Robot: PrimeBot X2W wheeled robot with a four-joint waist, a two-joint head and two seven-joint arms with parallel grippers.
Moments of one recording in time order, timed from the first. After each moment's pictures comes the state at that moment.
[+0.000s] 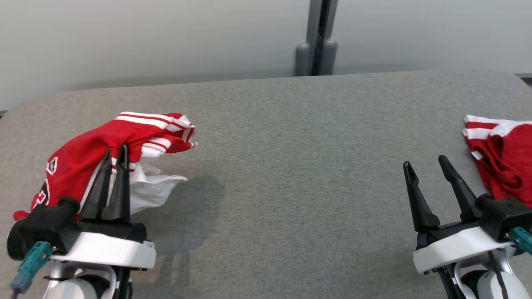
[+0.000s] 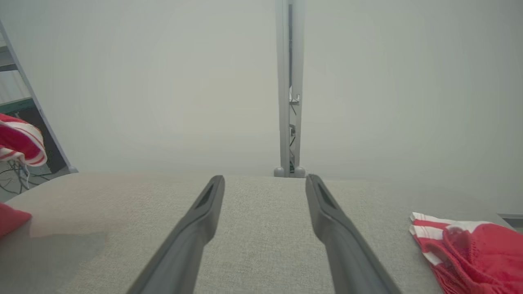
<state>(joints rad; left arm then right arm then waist) -0.05 0.36 -0.21 -0.27 -0.43 0.25 -0.06 -0.07 -0.05 0.05 -0.05 0.16 0.13 -0.03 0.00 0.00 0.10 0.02</state>
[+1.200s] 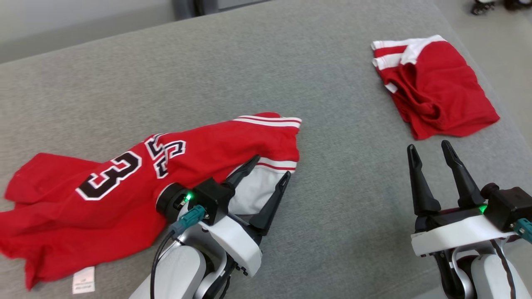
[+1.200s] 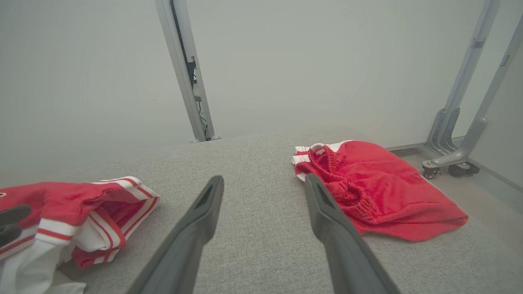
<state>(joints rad) -0.35 0.15 -0.62 0.16 -0.41 -0.03 -0.06 -0.17 -0.05 0.06 0.07 0.24 0.13 -0.17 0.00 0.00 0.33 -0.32</state>
